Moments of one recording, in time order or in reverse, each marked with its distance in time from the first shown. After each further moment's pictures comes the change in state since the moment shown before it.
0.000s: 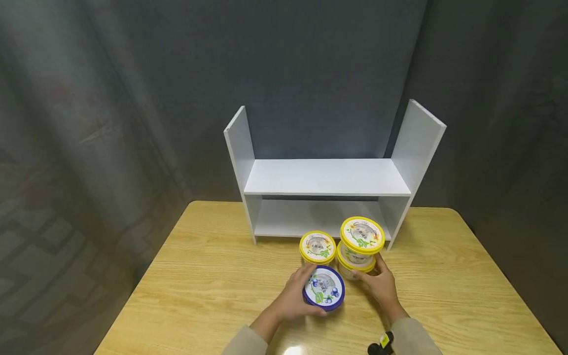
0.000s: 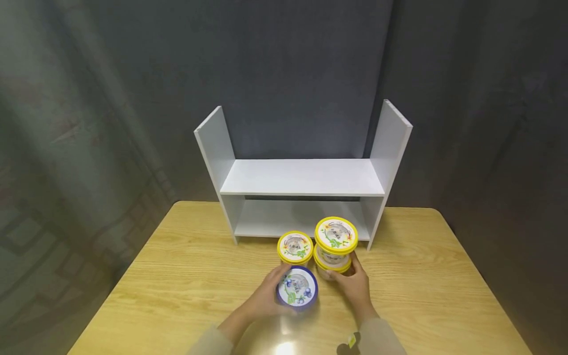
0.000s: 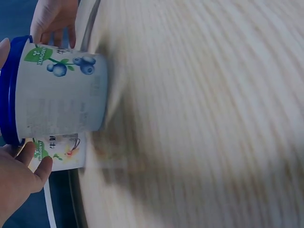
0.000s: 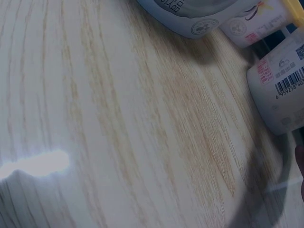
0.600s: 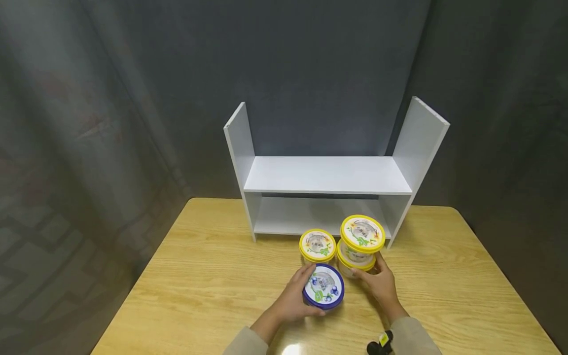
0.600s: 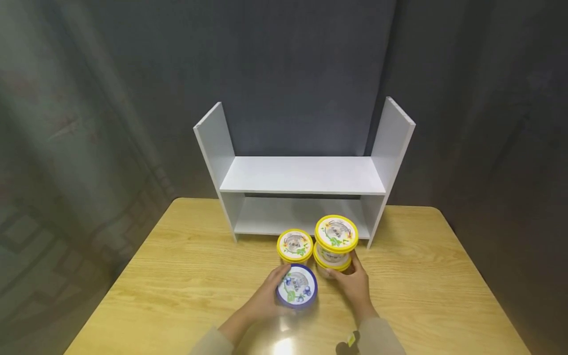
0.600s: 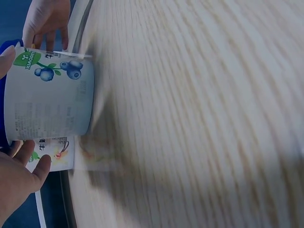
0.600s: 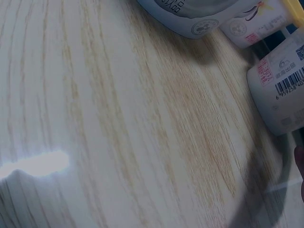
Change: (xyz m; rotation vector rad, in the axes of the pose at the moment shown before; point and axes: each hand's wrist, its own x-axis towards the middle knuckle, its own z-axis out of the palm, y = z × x) left_hand -0.001 -0.005 0.008 -0.069 -0.010 -0.038; right_hand 0.002 0.002 0.001 0.004 0.020 -0.034
